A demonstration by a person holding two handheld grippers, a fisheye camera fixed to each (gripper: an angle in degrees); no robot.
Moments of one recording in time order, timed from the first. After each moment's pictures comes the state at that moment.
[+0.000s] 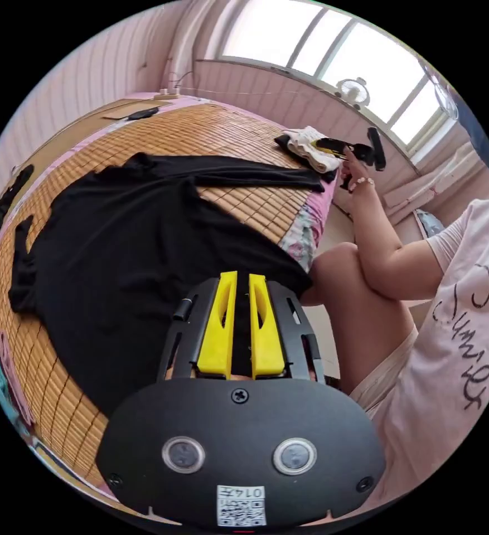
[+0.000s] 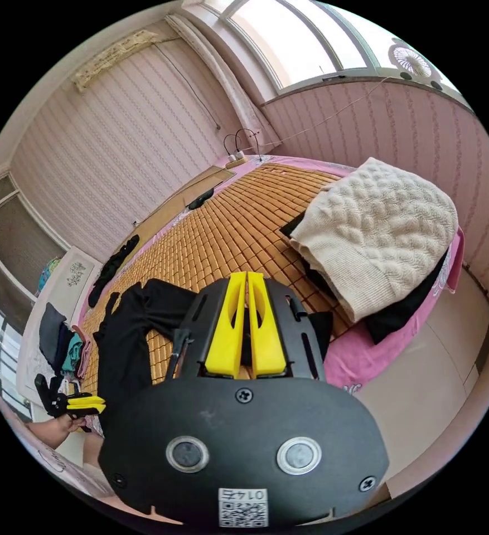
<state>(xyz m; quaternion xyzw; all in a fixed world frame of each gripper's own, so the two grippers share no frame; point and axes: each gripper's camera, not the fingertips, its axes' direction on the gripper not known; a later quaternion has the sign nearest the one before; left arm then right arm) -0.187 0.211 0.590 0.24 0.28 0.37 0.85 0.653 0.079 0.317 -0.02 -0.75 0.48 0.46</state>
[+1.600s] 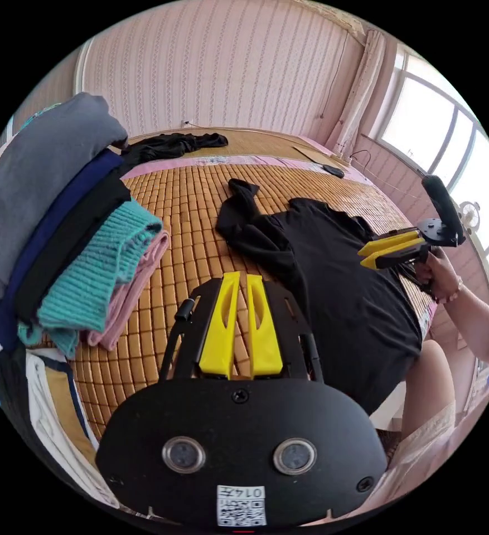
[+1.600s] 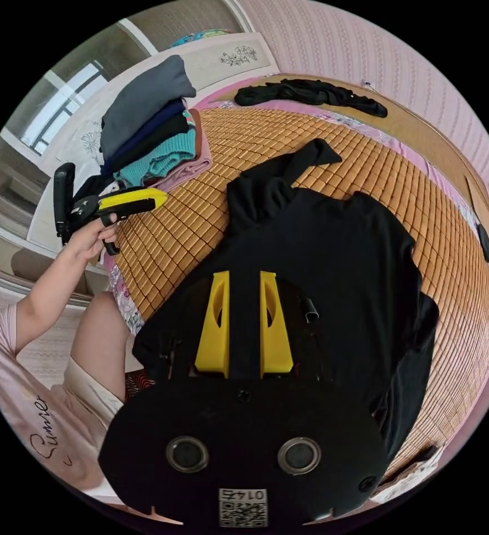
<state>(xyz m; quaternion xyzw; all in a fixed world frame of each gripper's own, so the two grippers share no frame) -0.514 -0.034 0.359 0.33 0.24 0.09 0.91 0.257 -0.295 -0.075 0.21 -0.83 -0.07 0.51</state>
